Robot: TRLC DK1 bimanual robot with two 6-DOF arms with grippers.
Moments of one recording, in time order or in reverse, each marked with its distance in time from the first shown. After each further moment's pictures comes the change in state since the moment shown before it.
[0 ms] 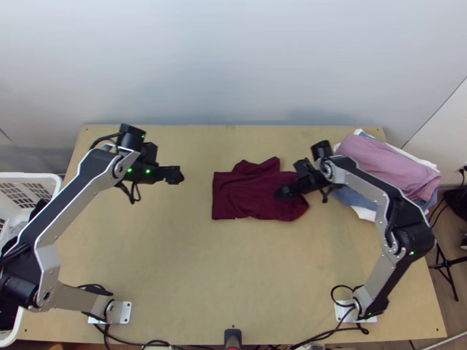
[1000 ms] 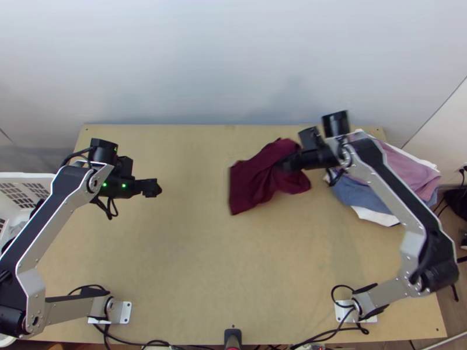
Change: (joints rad) left arm 0.140 -0.160 -0.168 -0.058 -0.005 0.072; right arm 0.055 -0.282 0.225 -0.083 -0.023 0.122
